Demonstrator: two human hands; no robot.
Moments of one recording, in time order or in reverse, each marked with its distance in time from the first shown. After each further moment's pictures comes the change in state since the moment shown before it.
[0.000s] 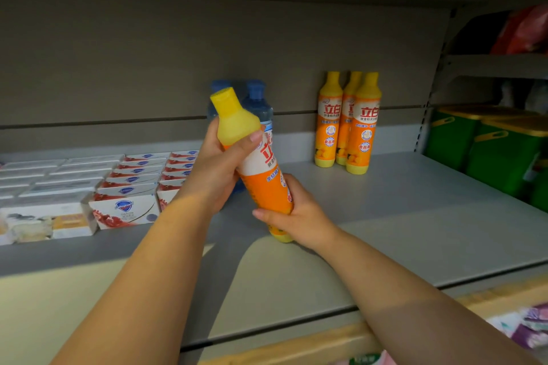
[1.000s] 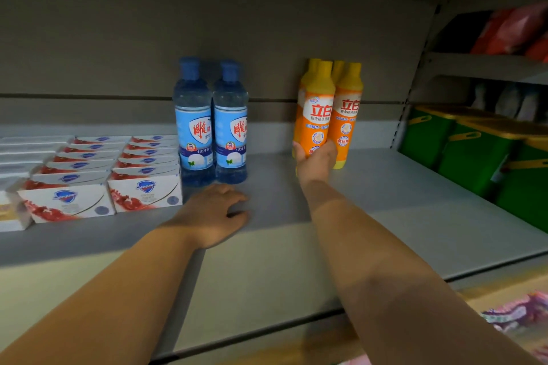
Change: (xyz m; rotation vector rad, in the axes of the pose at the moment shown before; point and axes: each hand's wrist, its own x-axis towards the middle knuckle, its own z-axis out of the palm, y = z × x) left_hand -0.011 -0.098 -0.031 1.467 -0.459 -0.107; right_hand 0.102 0.074 -0.080 -0.311 0.894 0.175
